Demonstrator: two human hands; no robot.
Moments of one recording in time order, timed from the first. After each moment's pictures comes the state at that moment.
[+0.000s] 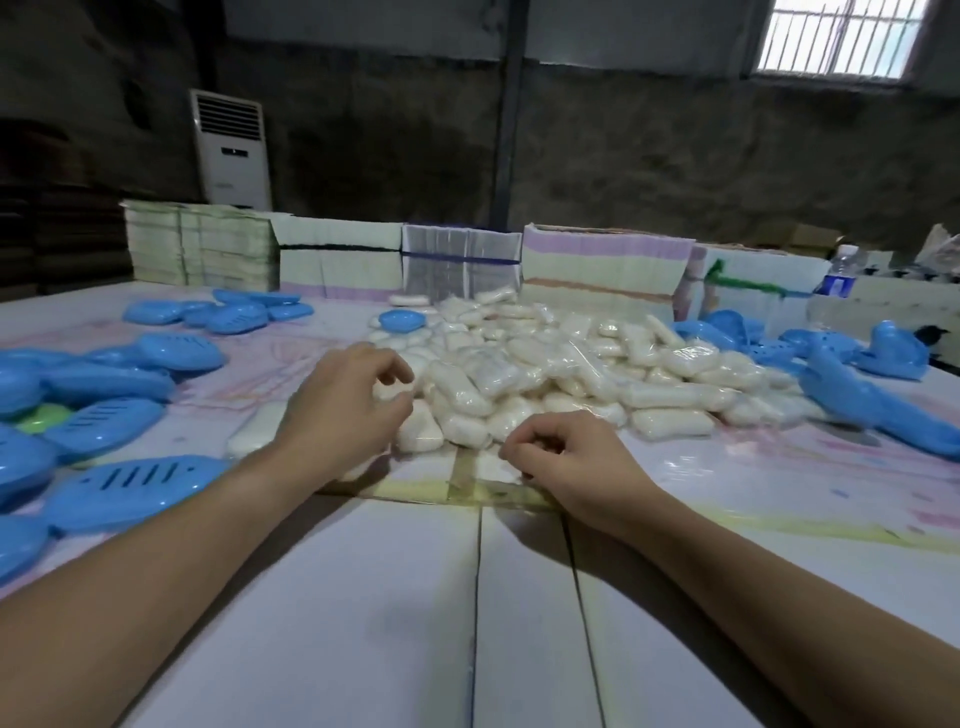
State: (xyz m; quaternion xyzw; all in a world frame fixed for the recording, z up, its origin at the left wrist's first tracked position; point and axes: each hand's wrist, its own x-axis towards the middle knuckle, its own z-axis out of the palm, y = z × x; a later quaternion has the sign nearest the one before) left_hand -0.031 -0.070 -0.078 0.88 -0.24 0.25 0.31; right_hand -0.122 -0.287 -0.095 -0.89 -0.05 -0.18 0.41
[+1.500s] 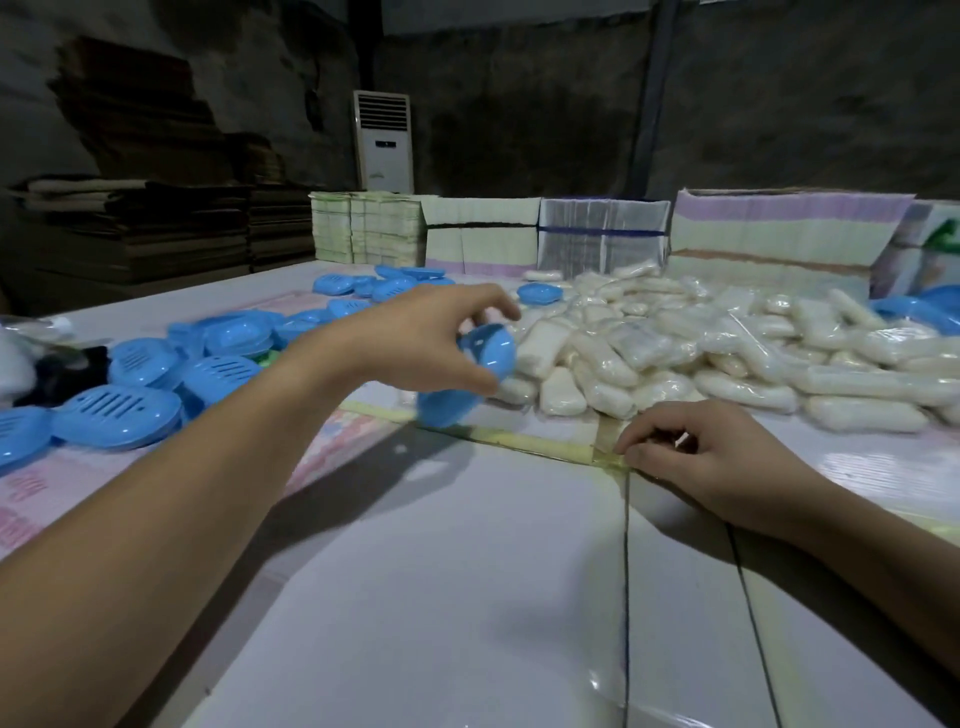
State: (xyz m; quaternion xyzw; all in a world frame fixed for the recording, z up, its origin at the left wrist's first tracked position) left_hand -0.071 0.000 -0.014 0.93 -0.28 0.06 0.21; right_hand -0.133 -0.273 -0.090 -0.91 -0.19 -0.14 0.33
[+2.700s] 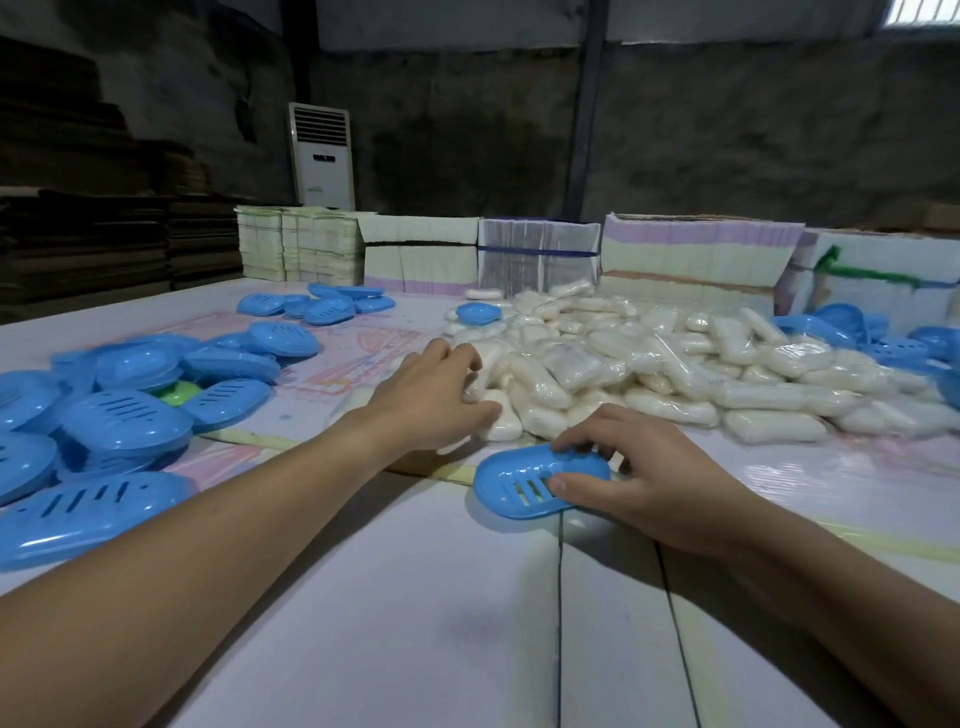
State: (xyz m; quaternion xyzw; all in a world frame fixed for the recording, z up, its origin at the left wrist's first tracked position) left_hand -0.004 -0.068 -0.082 0.95 -0.22 0.14 0.19; right_hand -0.128 -0.281 -0.088 -0.94 -0.18 -0.16 0.24
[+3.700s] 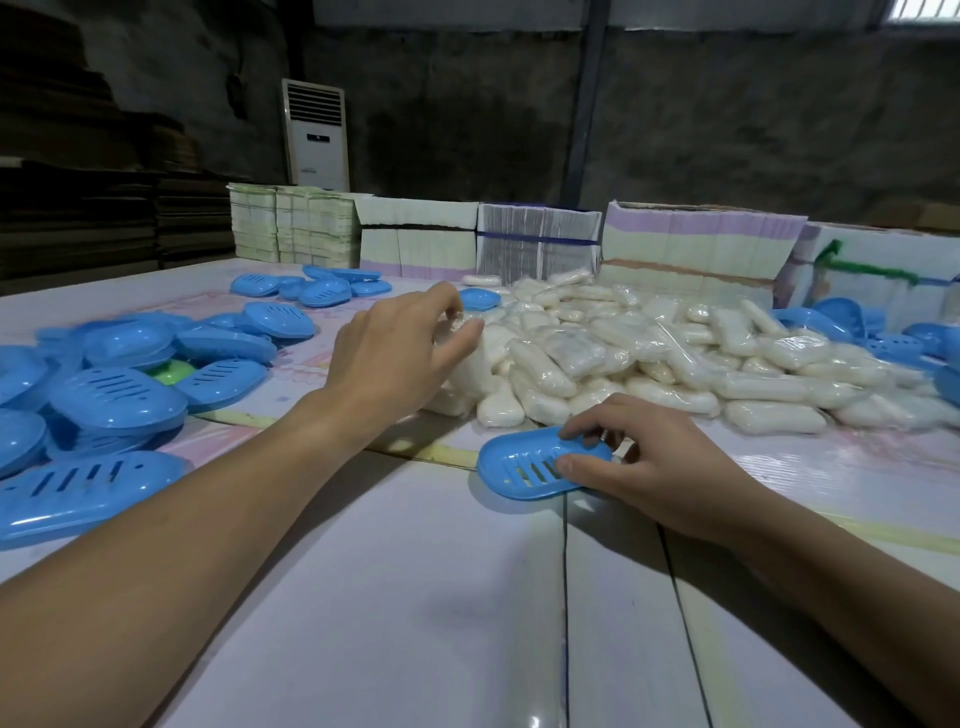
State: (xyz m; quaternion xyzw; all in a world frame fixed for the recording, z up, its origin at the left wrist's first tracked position) left_hand -0.021 -0.045 -0.068 0.87 -0.22 0.39 0.22; right_hand -0.125 -0.283 -0.093 -0.94 -0.15 -0.16 0.27
